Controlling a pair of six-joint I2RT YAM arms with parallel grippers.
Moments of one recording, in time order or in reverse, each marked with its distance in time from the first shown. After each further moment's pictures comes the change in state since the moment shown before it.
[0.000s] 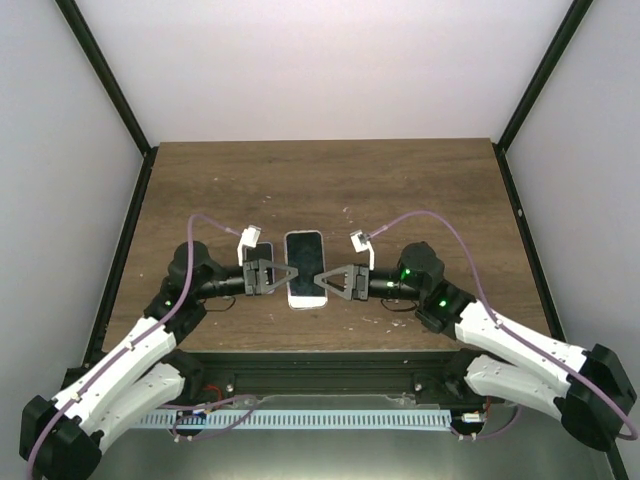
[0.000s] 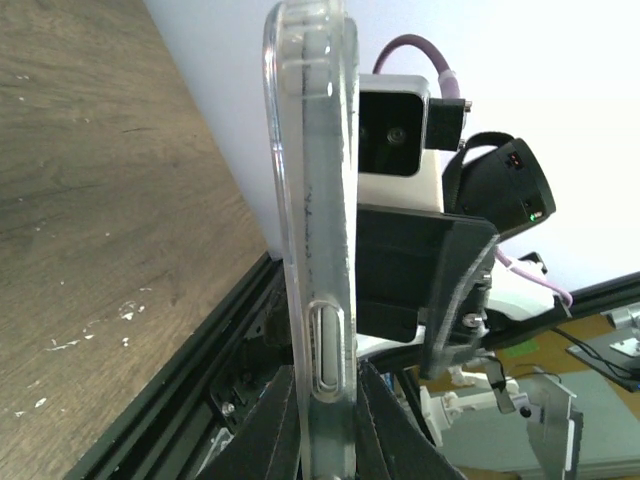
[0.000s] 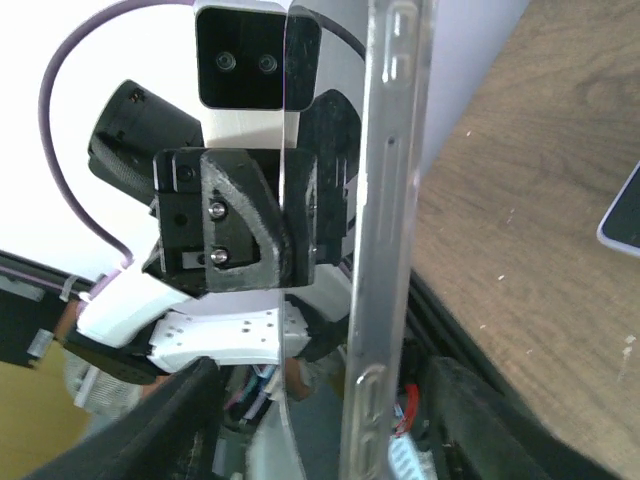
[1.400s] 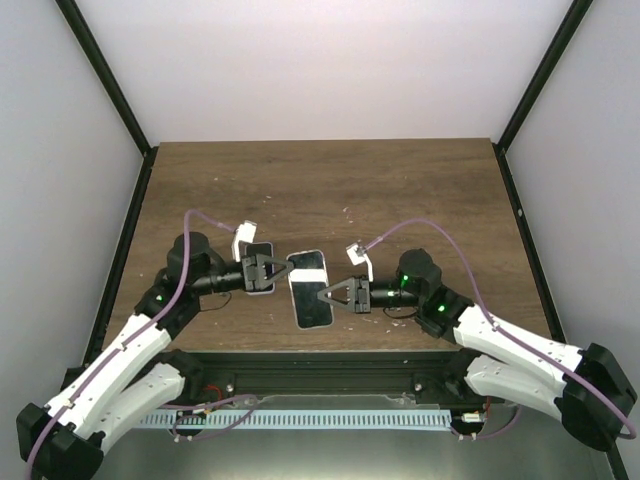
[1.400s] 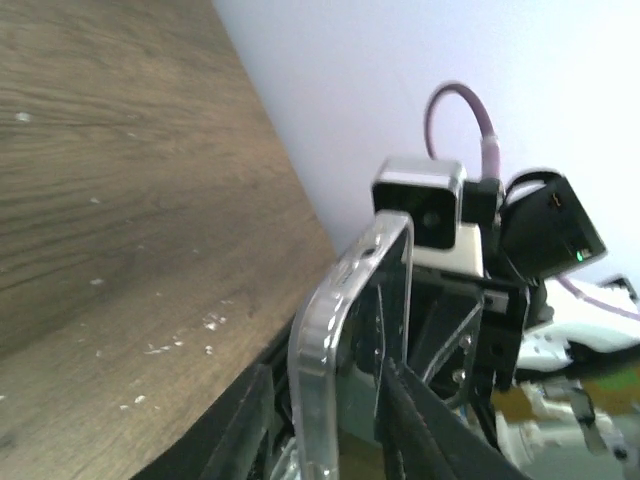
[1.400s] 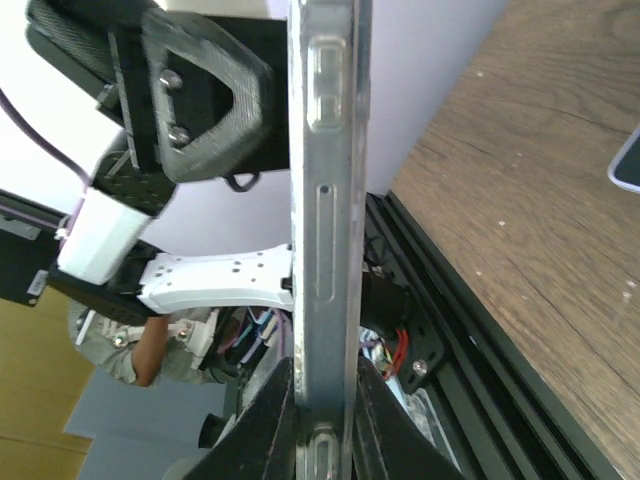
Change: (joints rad) left arm 0.017 -0.004 0.105 -0.265 -0.075 0.185; right arm 0.000 0.010 -0.062 0.047 -0.103 -0.051
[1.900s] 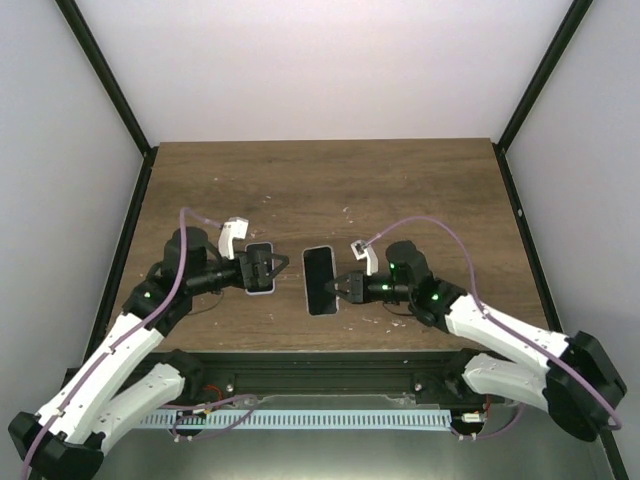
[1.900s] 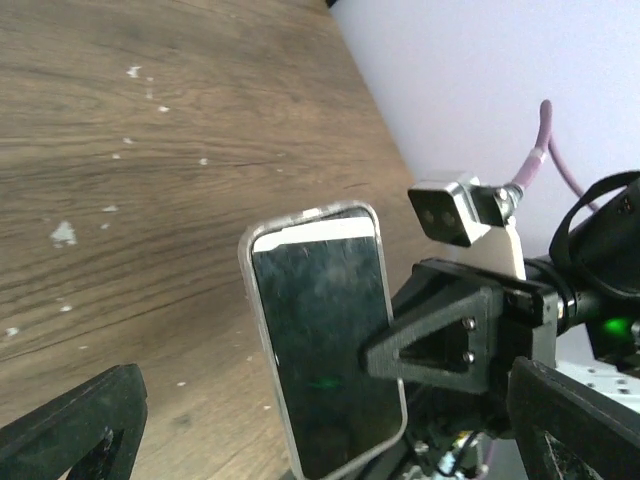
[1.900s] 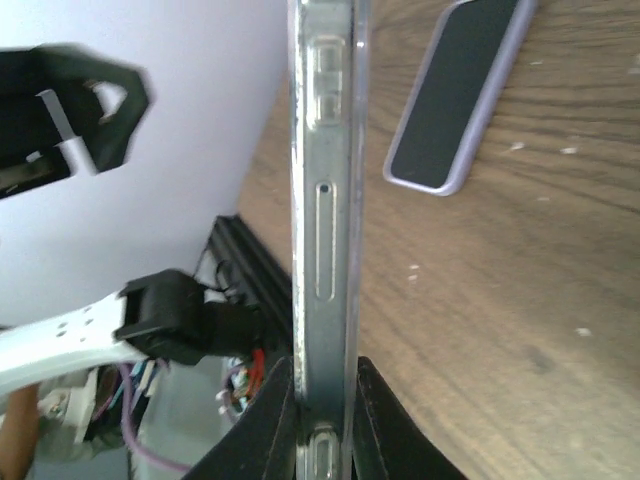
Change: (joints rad) left arm 0.010 -0.003 0.135 -0.318 -0.273 0.214; right arm -0.053 0.071 0.038 -0.275 0.171 -0.142
